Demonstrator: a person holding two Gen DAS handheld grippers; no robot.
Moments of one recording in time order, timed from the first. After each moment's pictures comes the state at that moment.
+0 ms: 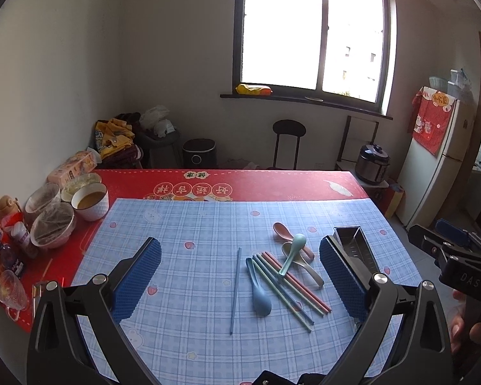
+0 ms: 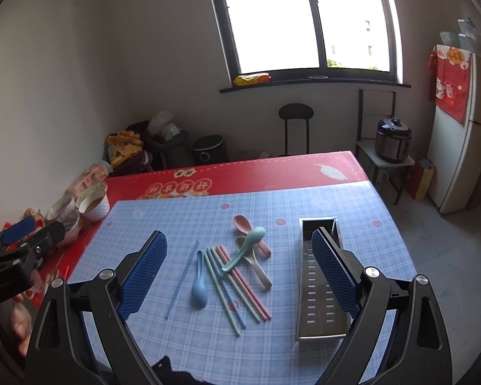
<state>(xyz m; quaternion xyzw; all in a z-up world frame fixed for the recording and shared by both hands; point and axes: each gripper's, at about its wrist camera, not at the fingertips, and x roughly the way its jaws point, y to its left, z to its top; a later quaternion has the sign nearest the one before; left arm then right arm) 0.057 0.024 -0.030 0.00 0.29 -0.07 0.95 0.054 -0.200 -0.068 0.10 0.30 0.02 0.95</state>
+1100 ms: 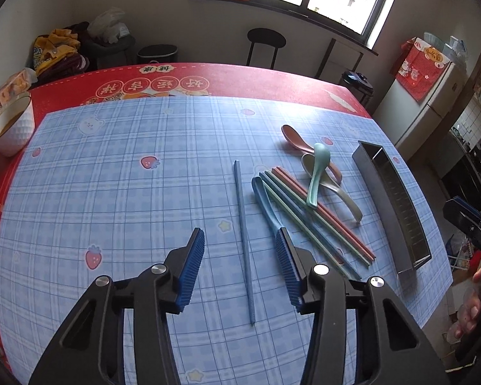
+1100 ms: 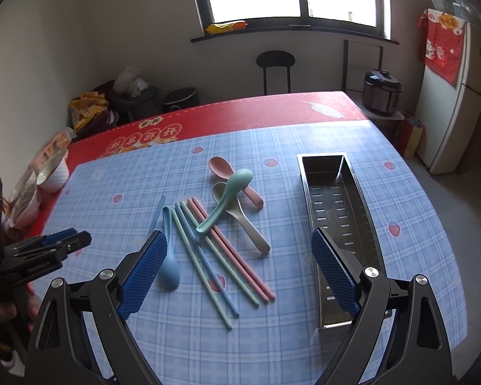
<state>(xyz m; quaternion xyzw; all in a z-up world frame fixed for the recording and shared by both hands) 0.185 0.061 -0.225 -0.01 0.46 -0.18 0.87 0.115 -0.178 -0.194 0.10 0.39 -0.04 0.91</state>
